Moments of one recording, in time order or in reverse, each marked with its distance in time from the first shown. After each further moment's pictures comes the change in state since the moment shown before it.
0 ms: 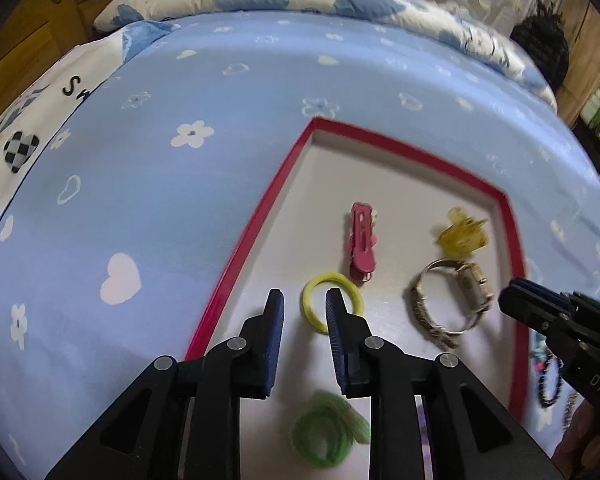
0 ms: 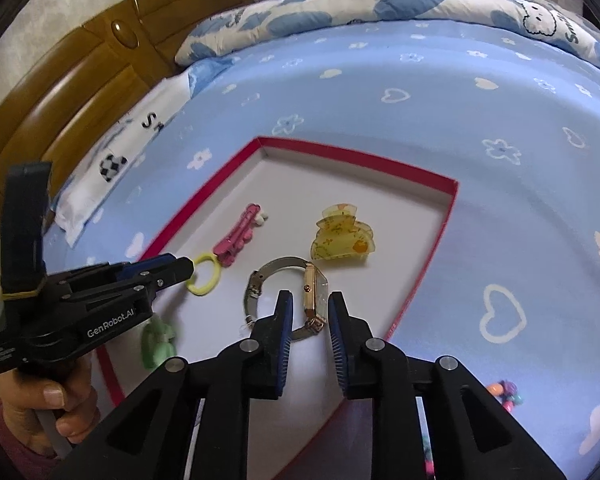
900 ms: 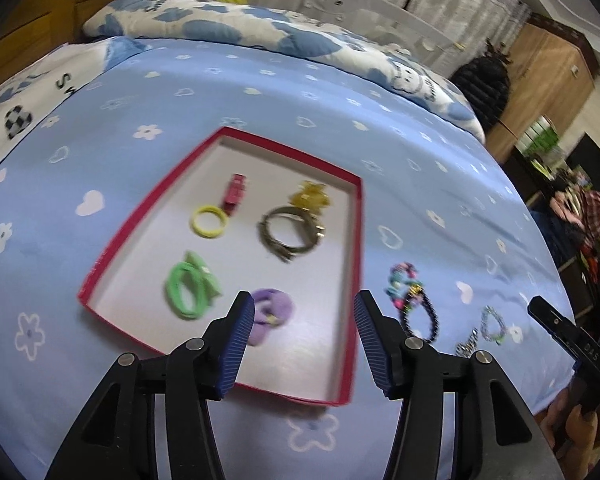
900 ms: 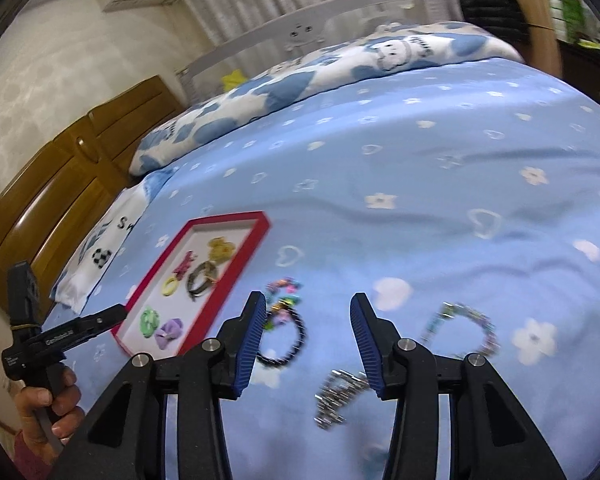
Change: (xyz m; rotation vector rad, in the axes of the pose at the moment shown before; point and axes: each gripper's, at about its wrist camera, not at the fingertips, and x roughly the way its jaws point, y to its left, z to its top) left arm -0.115 -0.032 -0.093 -0.013 -0.114 -0.242; right arm -0.194 -0.096 -0.120 0.261 -0.319 -0.148
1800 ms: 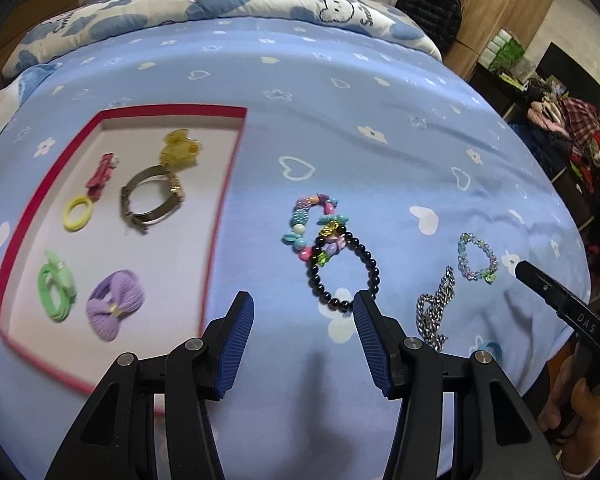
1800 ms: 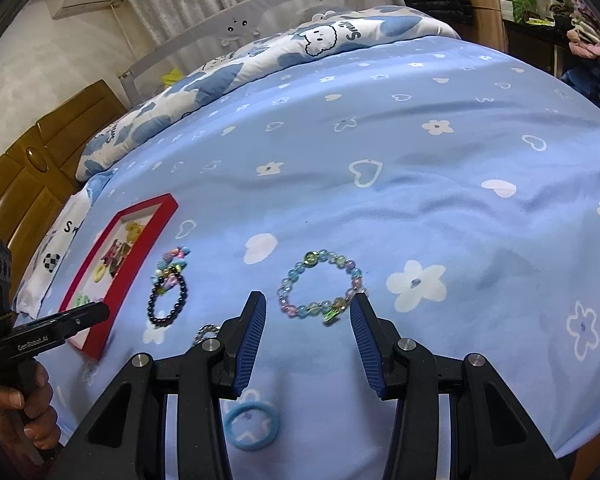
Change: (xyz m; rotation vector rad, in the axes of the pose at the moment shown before) left arm 0.083 -0.101 -0.007 0.218 0.172 -0.013; right arm -0.013 -0.083 -0.035 0.074 0.035 -0.167
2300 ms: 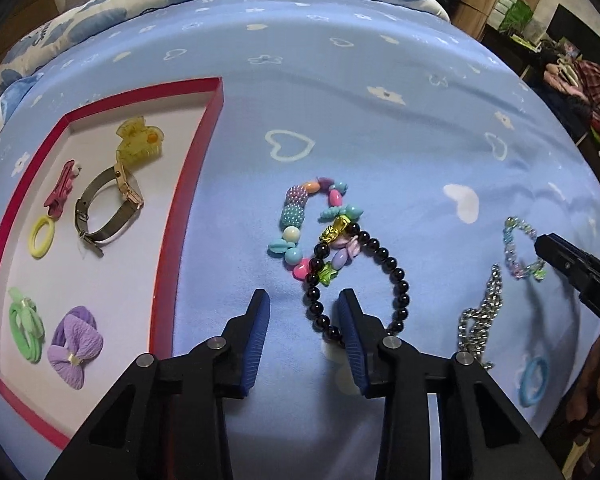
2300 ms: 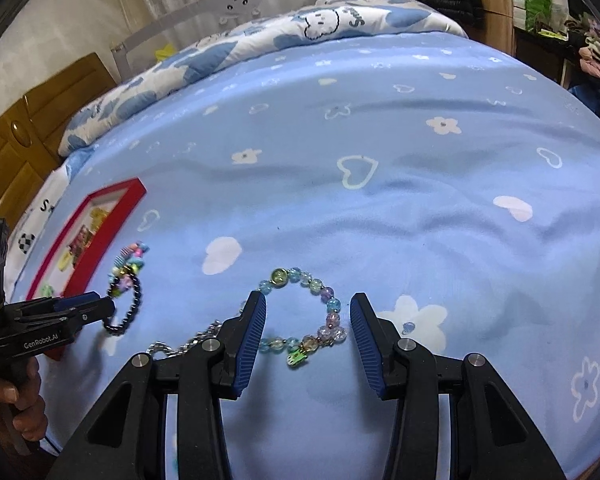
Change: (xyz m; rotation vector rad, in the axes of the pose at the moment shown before) left arm 0.074 -0.016 0.019 0.067 0.089 0.096; right arm 0.044 -0.006 0.016 -0.075 0.066 -0.067
